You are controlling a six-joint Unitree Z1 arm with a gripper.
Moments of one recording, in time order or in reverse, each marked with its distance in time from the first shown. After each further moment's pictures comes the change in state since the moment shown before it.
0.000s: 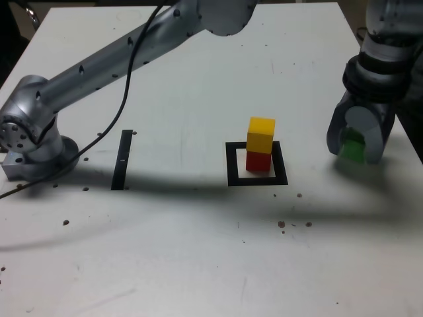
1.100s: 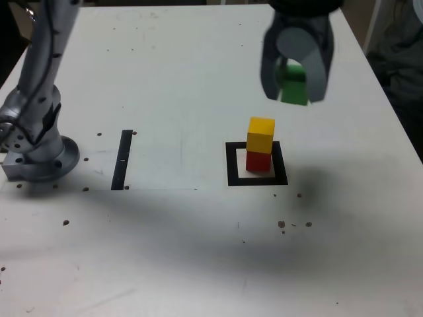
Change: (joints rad) arm -0.063 -0.535 0.508 0.006 -0.014 -0.288
